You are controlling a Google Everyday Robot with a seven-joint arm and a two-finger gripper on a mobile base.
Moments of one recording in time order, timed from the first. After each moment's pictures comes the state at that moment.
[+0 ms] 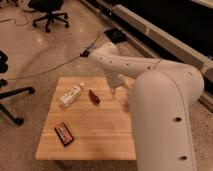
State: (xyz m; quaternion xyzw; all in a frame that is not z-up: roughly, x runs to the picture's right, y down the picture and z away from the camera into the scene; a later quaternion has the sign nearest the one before) arm 0.093 0.028 0.789 -0.40 -0.18 -0.71 0.56
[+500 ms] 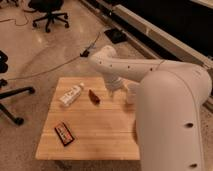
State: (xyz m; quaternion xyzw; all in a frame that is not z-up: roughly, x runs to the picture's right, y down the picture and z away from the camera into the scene) arm 0.071 0.045 0.785 -0.36 -0.18 -0.74 0.53
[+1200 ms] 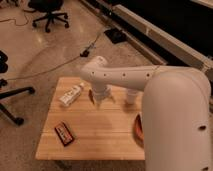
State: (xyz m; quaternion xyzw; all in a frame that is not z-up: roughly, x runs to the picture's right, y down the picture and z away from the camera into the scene) arm -0.003 0.079 0.800 -0.24 -0.26 -0.80 0.48
